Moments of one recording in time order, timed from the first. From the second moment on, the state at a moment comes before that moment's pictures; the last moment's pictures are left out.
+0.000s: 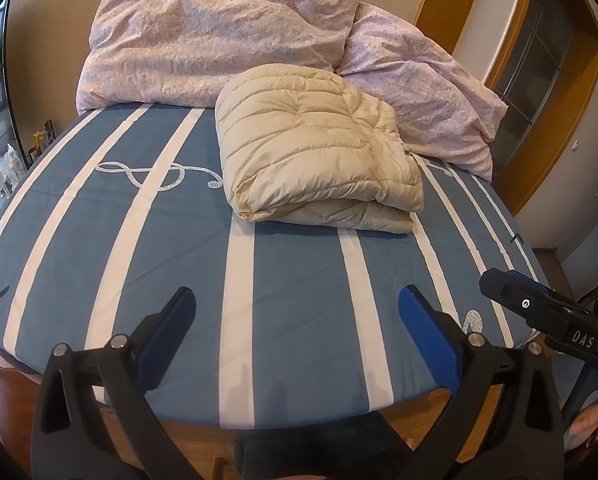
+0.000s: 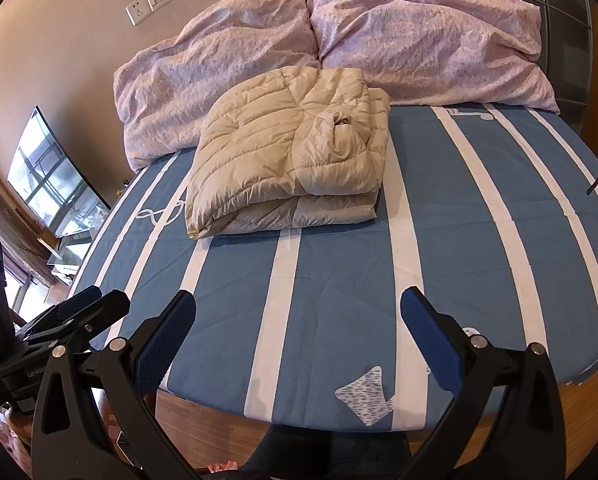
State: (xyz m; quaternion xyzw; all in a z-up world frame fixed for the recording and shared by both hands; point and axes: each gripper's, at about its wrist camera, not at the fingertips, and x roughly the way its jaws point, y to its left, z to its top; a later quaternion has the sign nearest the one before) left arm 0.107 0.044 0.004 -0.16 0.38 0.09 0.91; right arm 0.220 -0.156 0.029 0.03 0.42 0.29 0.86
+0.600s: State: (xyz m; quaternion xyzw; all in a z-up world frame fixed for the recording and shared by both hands) left arm 0.107 0.045 0.004 -0.16 0.38 0.07 0.91; right arm 0.223 -0.156 0.025 0.03 0.42 0.29 0.86
